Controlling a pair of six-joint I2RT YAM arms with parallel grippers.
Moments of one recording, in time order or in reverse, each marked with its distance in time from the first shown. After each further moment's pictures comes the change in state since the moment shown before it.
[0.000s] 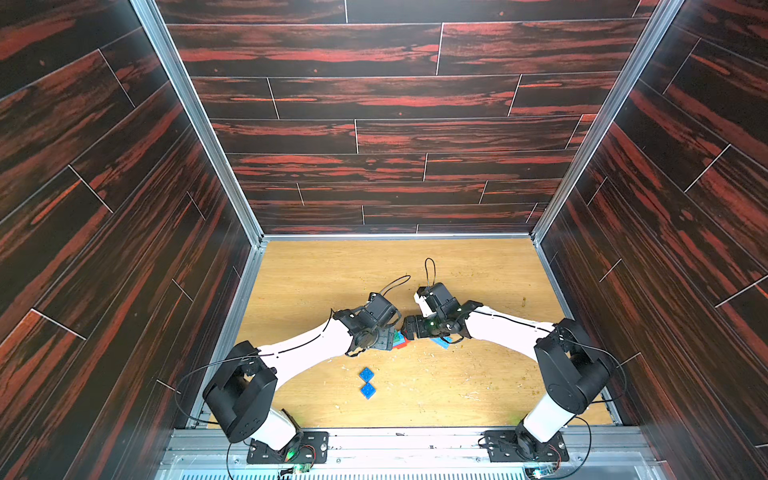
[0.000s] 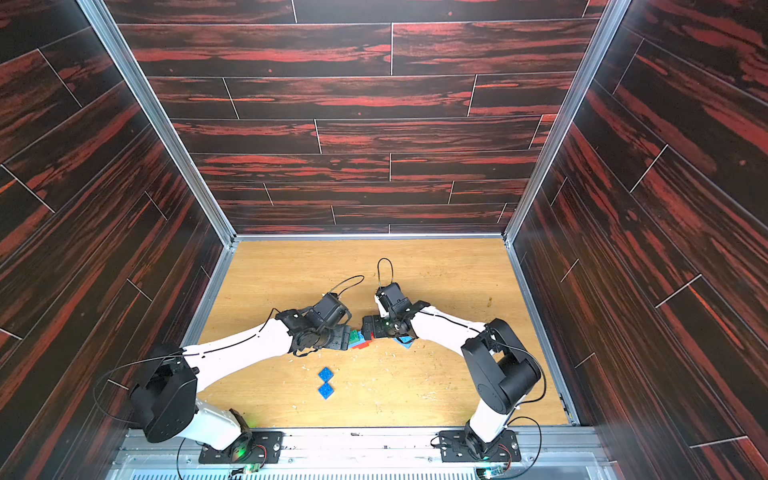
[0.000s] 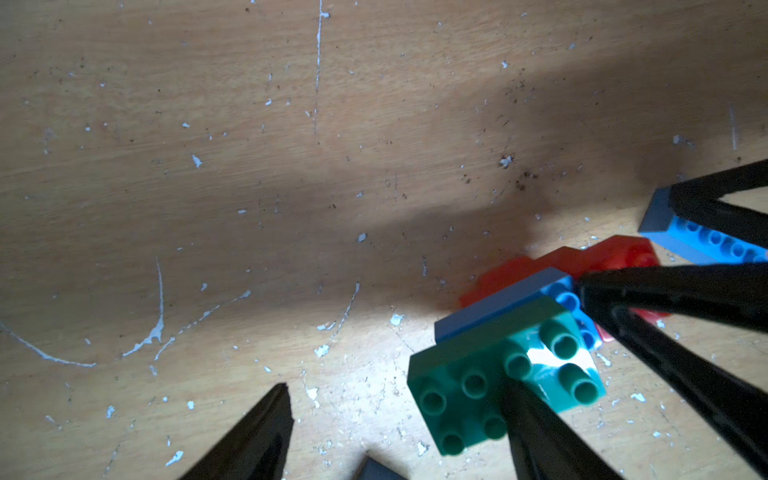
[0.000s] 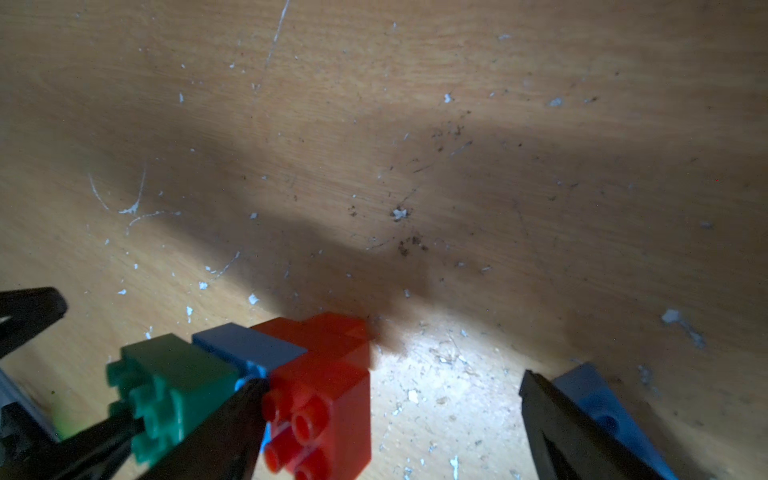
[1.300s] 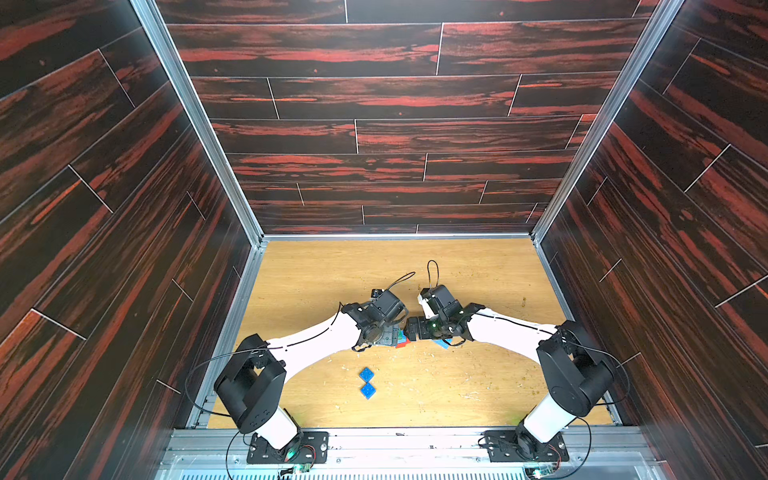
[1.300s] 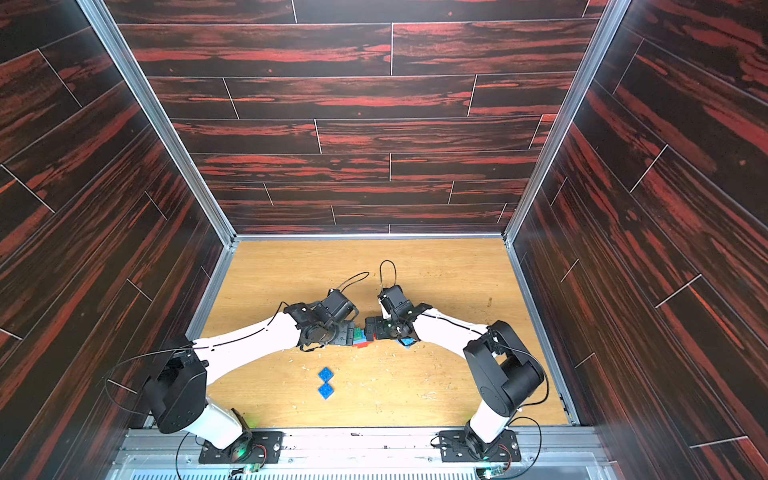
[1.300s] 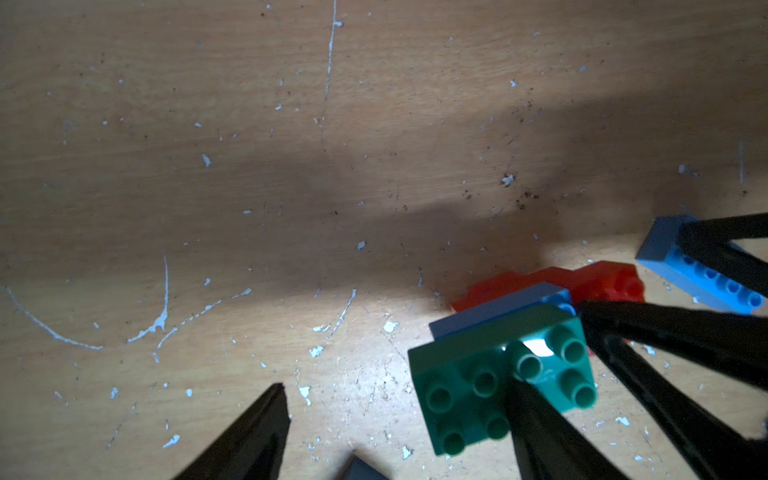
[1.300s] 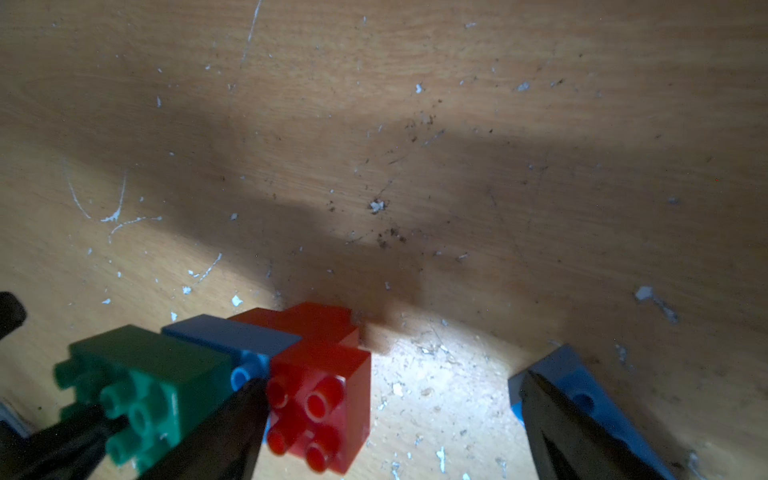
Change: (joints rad) left arm -0.010 0.055 0.085 -0.080 -0.055 -0.098; right arm -0.001 -0.018 -0.032 0.016 0.016 0.024
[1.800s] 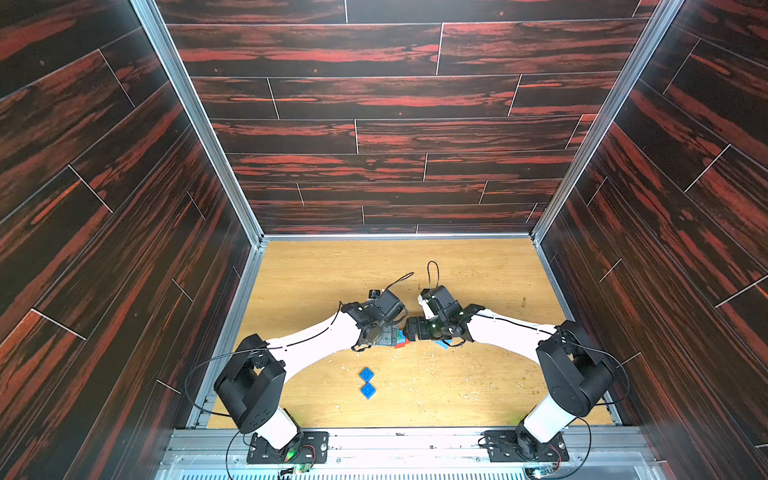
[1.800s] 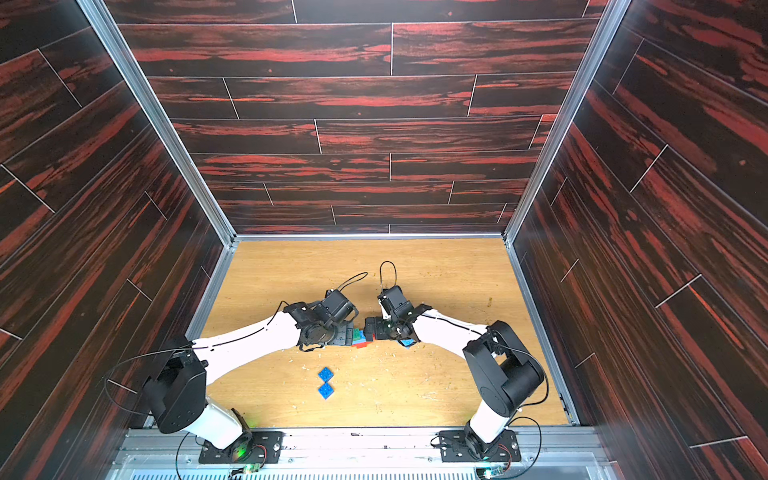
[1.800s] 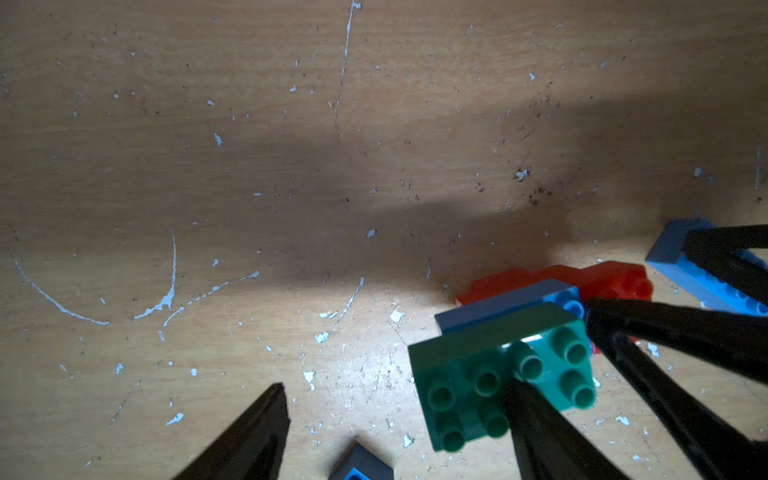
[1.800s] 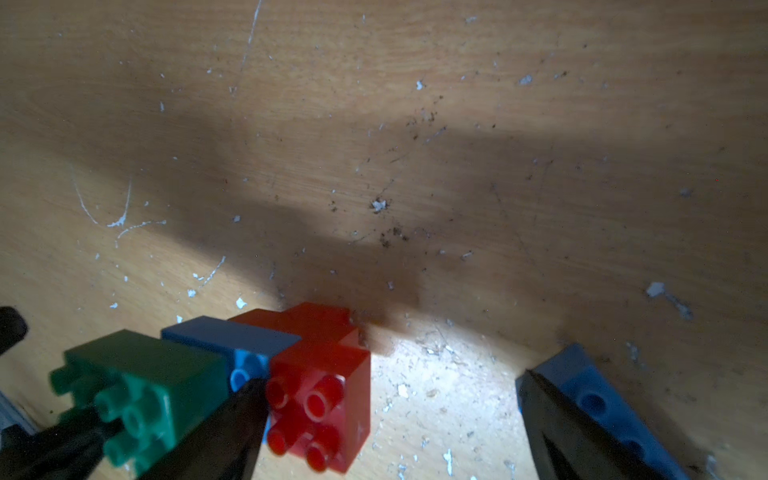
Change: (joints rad) left arm 0.000 0.000 0.010 -0.034 0.014 -0.034; right arm 0.002 0.000 -0.014 0.023 -0.001 0.028
